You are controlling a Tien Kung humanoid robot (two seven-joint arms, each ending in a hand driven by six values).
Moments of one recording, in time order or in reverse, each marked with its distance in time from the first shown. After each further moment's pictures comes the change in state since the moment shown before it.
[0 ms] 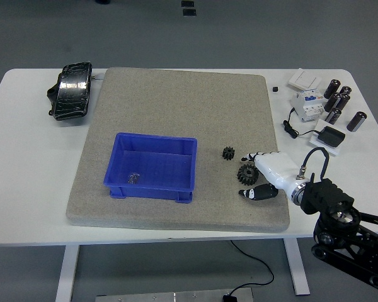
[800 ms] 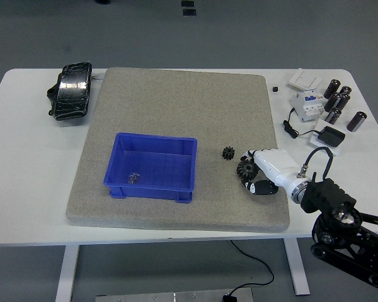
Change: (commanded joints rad) left arm 0.001 0.001 0.000 0.000 -0.004 0.001 -0.003; right arm 0.006 -0.010 0.017 0.027 0.011 -0.080 0.025
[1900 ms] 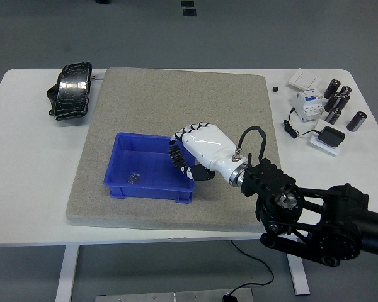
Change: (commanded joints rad) left arm 0.008 0.003 -0.025 -0.004 0.038 -0.002 0.021; right arm 0.276 0.226 -0.225 -0.018 -0.047 0.010 -0.042
